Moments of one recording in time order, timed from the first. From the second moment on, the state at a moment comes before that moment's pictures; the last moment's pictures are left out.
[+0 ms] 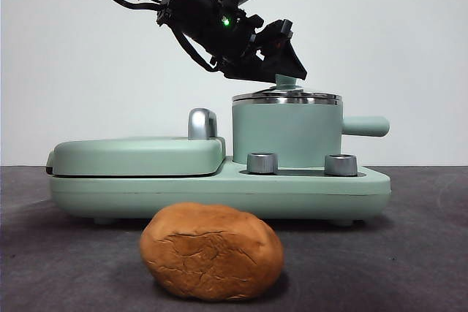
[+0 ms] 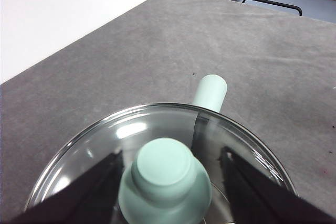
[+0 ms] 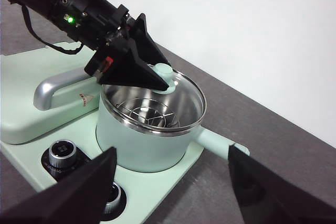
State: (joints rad) left arm -0.59 1.96 1.51 0.10 0.36 0.19; right arm 0.20 0.62 0.65 -0.23 -0.34 -0.33
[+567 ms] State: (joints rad) left arm -0.58 1.97 1.52 0.11 0.36 0.19; right arm 0.20 0.62 0.65 -0.23 -0.34 -0.33
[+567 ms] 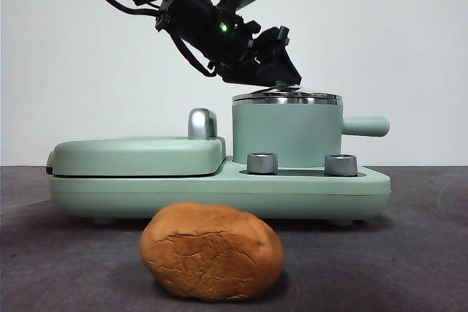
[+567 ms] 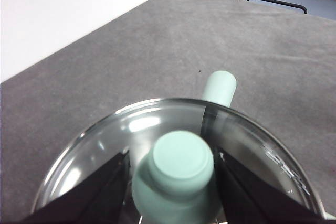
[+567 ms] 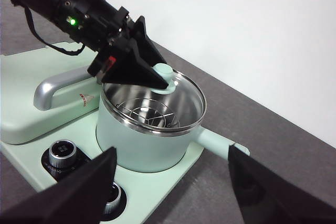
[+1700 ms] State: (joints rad) left arm -0.55 1.84 1.52 0.10 0.35 0.19; right arm 0.20 0.62 0.65 -0.23 -0.34 -0.33
